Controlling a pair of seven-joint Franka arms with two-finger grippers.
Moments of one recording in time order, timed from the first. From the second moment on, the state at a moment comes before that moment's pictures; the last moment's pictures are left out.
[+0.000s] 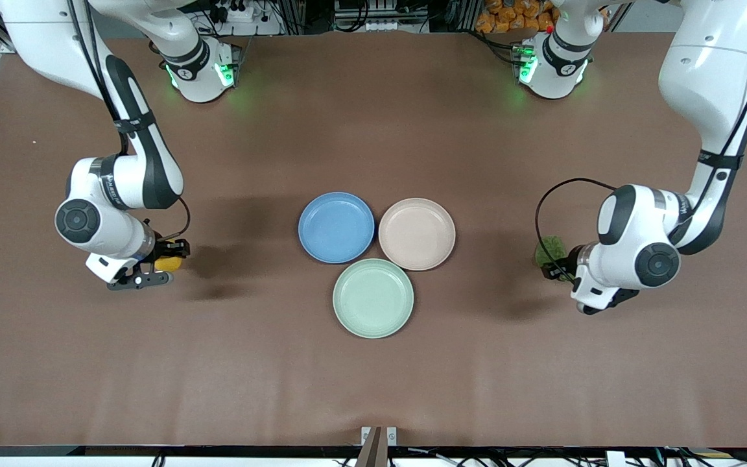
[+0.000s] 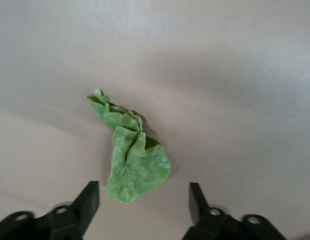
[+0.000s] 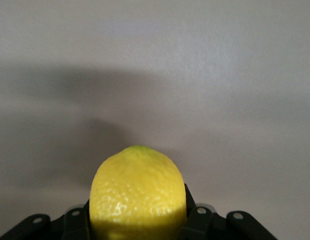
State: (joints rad) left arm 0.12 0.58 -0.31 -1.67 0.13 1.99 -0.62; right arm 0.23 0.41 -0.18 -2.03 0.01 2.32 -0.08
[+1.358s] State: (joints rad) left arm 0.14 0.14 -0.31 -1.57 0.13 1.69 -0.36; right arm 0.19 0.45 -0.18 -2.15 0.01 2.54 -0.08
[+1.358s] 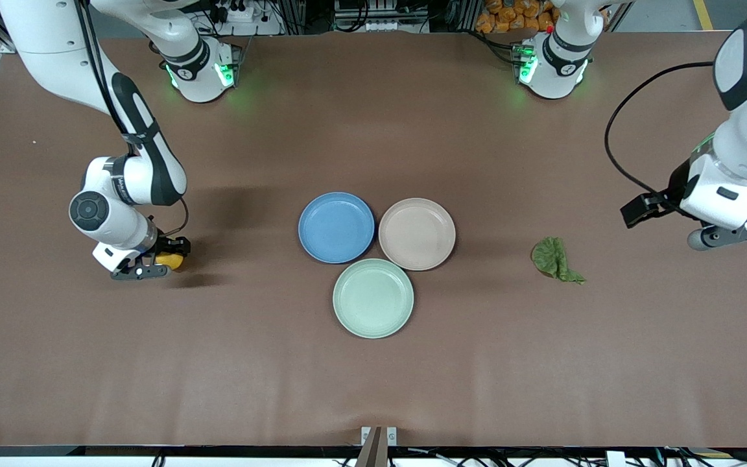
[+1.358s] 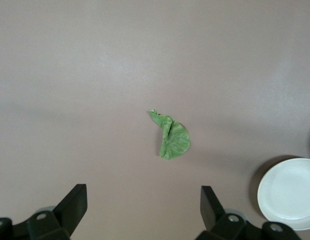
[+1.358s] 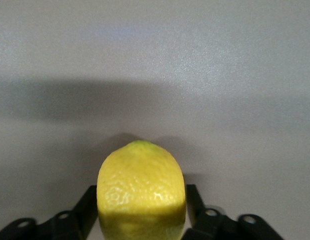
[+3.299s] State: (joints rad) left arm 0.08 0.03 -0.22 -1.55 0.04 1.65 -0.17; right arm 0.09 0.13 -0.10 -1.55 0.01 1.57 -0.08
